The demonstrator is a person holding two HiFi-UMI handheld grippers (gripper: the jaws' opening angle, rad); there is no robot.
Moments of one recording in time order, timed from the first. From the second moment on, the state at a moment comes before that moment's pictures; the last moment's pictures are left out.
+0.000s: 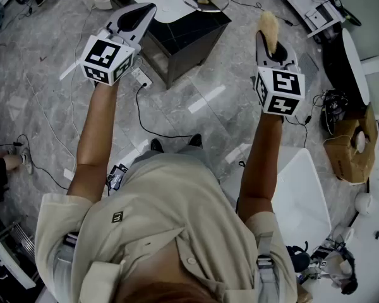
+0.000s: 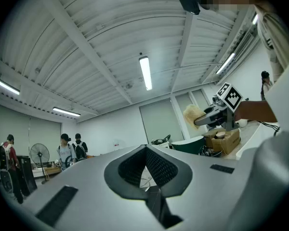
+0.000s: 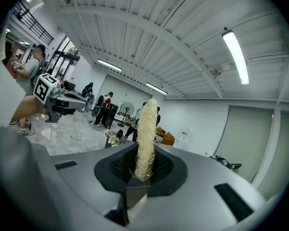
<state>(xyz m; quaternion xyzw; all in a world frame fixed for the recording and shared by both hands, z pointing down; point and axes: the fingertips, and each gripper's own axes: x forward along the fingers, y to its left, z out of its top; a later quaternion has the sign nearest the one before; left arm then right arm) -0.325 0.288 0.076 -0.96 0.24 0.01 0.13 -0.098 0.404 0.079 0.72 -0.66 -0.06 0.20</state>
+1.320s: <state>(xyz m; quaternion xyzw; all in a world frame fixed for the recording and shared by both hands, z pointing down) -0.138 0.280 0.091 -0.95 0.29 -0.05 0.14 0.096 0.360 0.106 0.67 -0.72 -0.04 0.15</state>
